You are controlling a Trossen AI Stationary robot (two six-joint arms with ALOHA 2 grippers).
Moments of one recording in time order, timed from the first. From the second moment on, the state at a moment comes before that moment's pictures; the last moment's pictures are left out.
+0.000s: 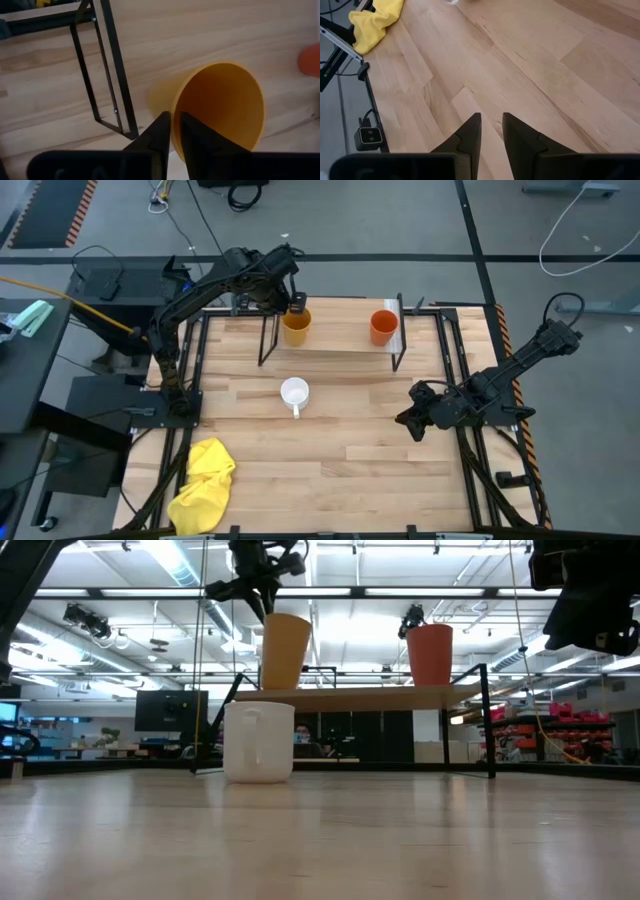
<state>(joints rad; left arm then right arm) 0.52 1.86 2.16 -1.48 -0.05 -0.81 0.54 0.87 0.62 -0.62 0.38 1.21</state>
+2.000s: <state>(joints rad) 0.01 1.67 2.35 -1.57 -0.34 -0.78 0.54 0.83 0.62 -0.64 0.33 1.24</state>
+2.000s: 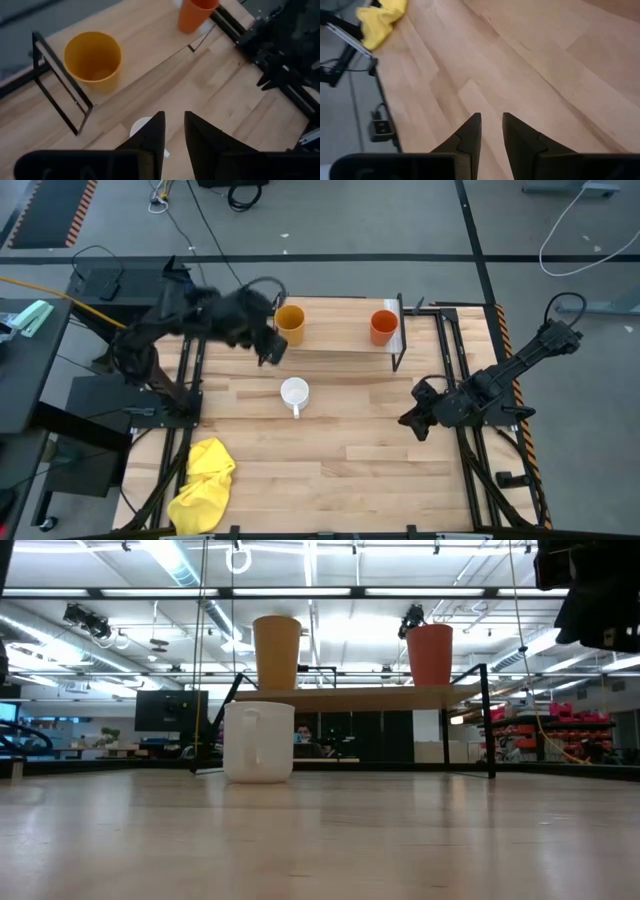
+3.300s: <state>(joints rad) -0.64 1.69 1.61 -1.57 -0.51 -1.95 0.75 0.68 0.81 -1.12 0.26 1.52</state>
